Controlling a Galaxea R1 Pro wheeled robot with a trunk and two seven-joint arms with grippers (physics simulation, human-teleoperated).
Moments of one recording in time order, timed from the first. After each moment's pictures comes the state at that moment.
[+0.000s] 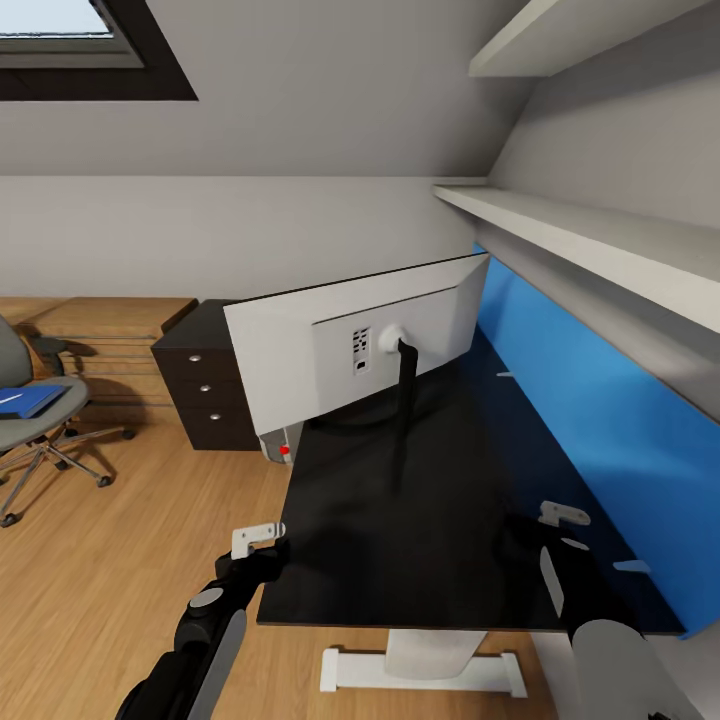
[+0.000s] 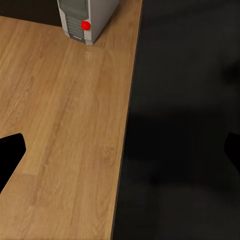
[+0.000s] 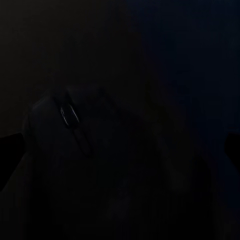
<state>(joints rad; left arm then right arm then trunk) -0.24 -0.07 -0.13 -1.35 0.21 0.48 0.26 -0.66 -0.02 -0.53 -0.67 0.26 0.24 0.03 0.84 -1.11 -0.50</state>
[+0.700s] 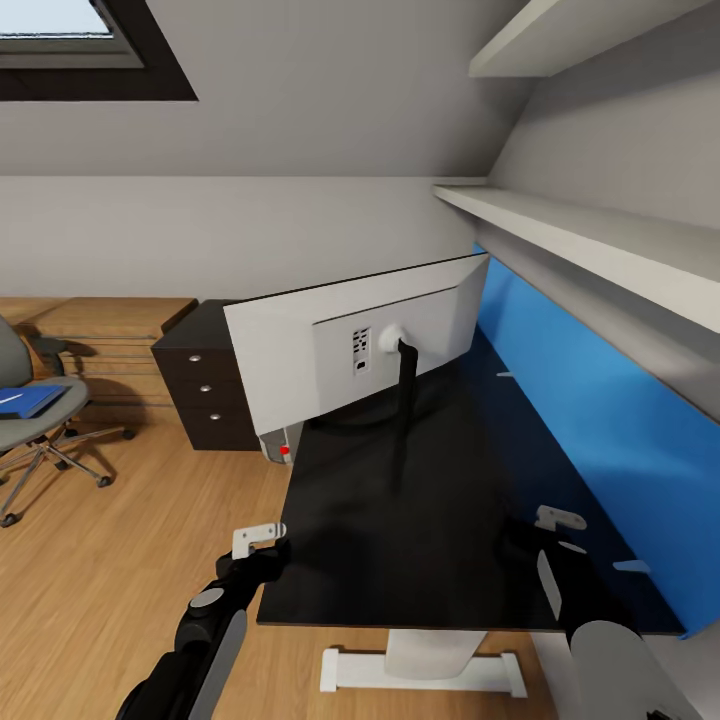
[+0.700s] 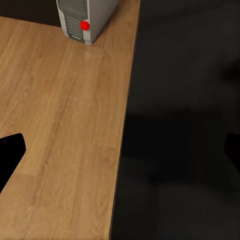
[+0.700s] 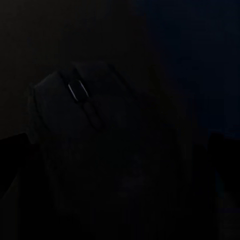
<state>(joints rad) -0.24 -0.07 -0.13 -1.35 0.21 0.48 0.26 -0.67 -0.02 -0.52 -0.63 0.25 0.24 0.03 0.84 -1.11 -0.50</state>
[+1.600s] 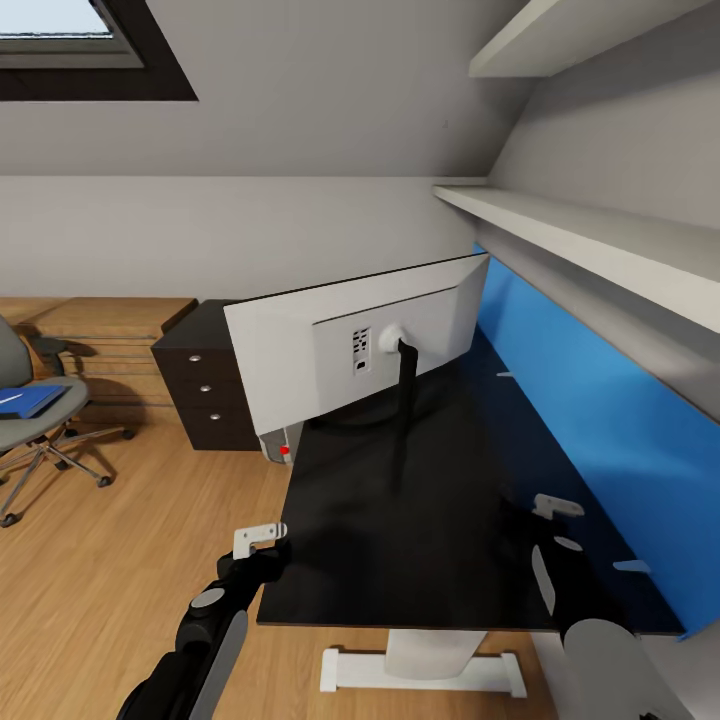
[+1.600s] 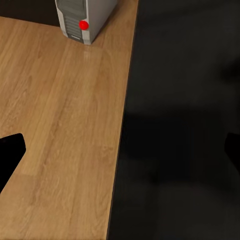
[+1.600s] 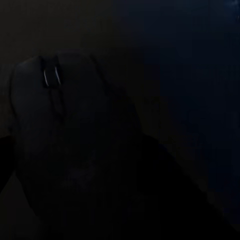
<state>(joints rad) -0.24 -0.07 -0.13 -1.35 0.21 0.48 0.26 -0.66 0.01 -0.52 -0.68 0.27 0.14 0.02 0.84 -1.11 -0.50</state>
